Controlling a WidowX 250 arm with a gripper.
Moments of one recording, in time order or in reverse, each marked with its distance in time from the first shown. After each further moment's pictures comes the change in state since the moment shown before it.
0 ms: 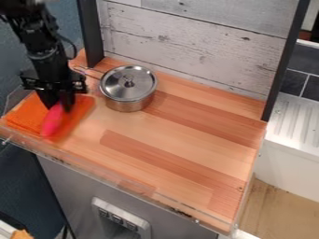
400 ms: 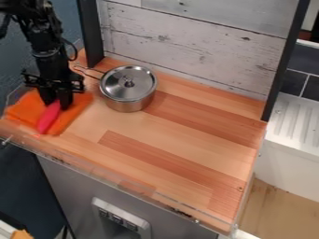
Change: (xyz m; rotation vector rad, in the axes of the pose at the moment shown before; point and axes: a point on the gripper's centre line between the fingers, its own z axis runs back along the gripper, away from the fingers) arm 0.025 0.017 -0.020 0.060 0.052 -0.051
